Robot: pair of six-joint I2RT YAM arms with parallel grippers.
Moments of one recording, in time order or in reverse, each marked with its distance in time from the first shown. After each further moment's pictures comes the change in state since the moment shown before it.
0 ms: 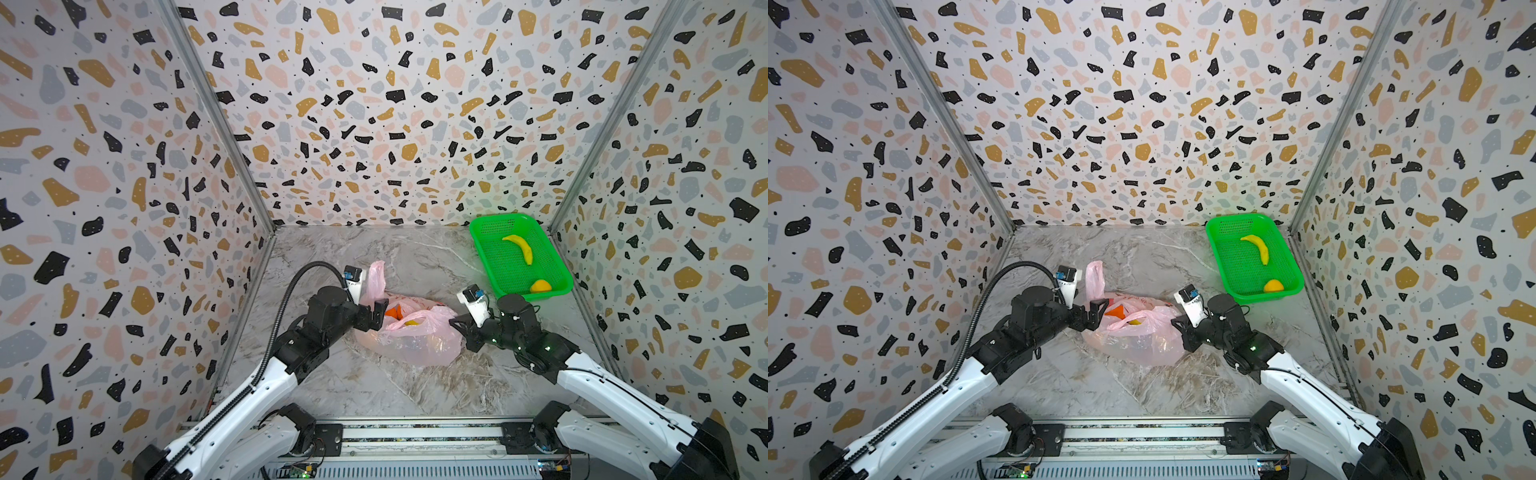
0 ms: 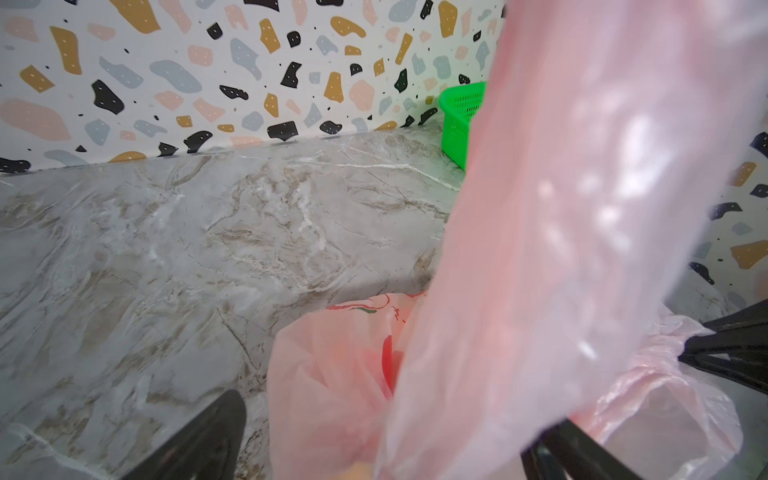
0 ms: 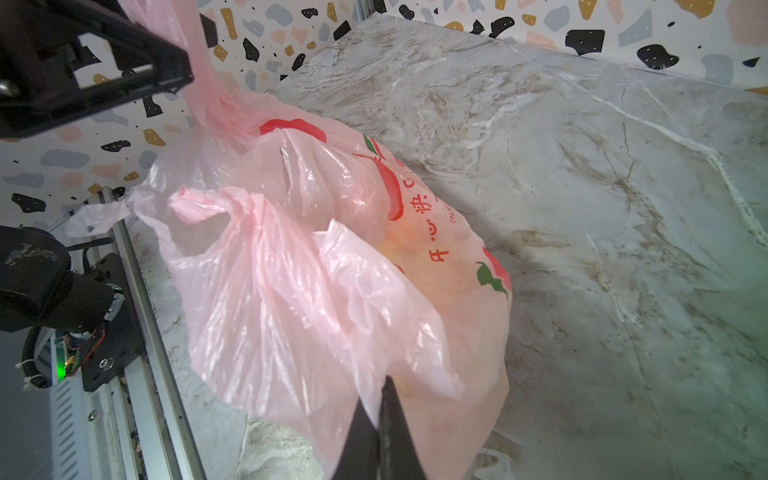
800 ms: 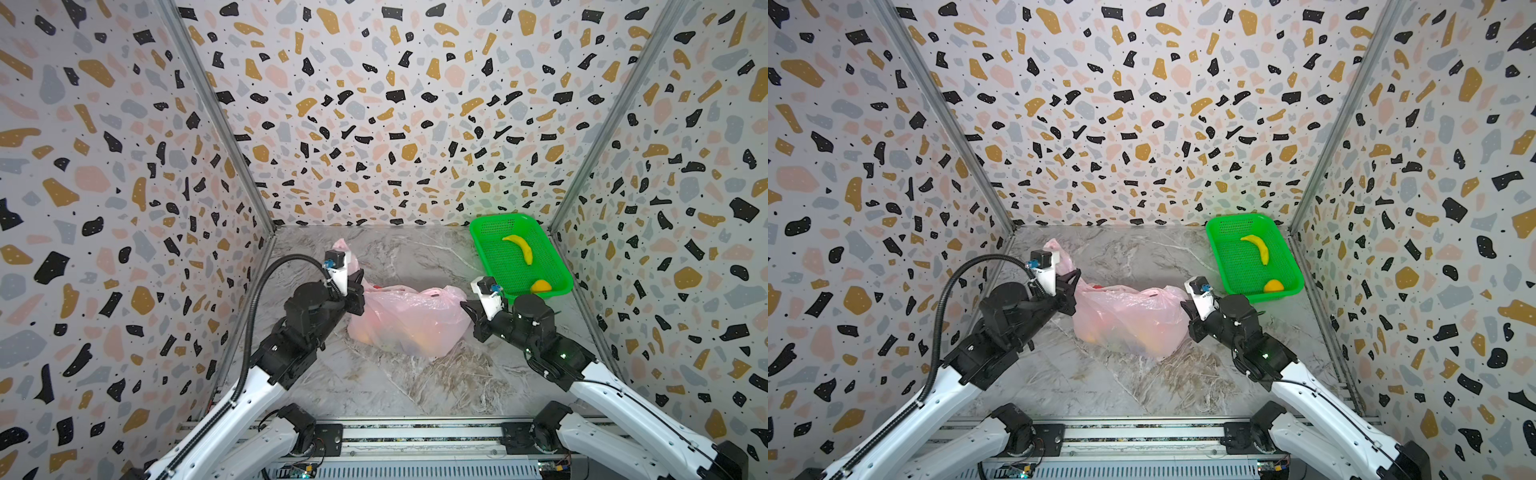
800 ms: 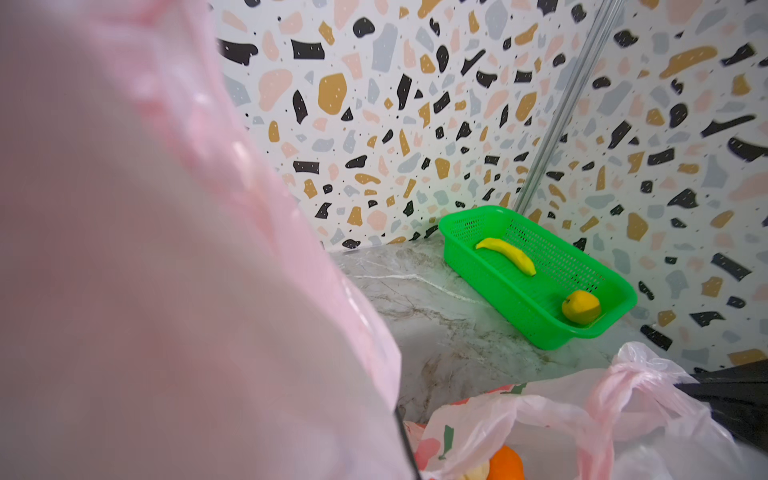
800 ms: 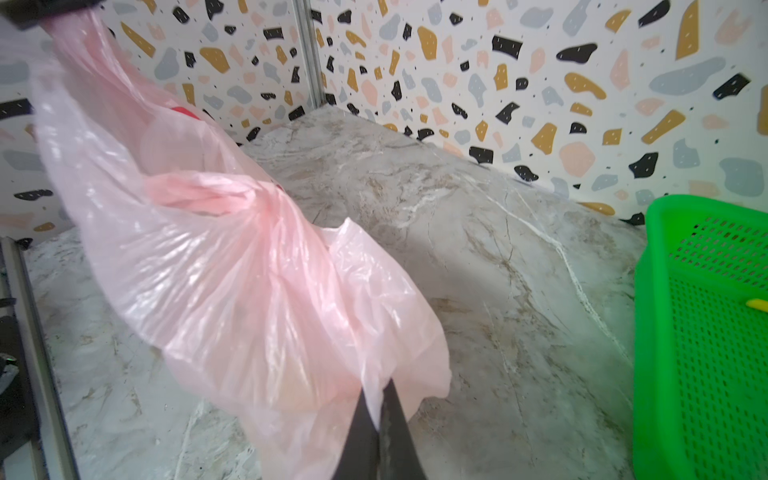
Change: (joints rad) left arm 0.000 -0.160 0.049 0.104 -0.111 -0.004; right arm 0.000 -0.145 0.015 0.045 0.177 -0.080
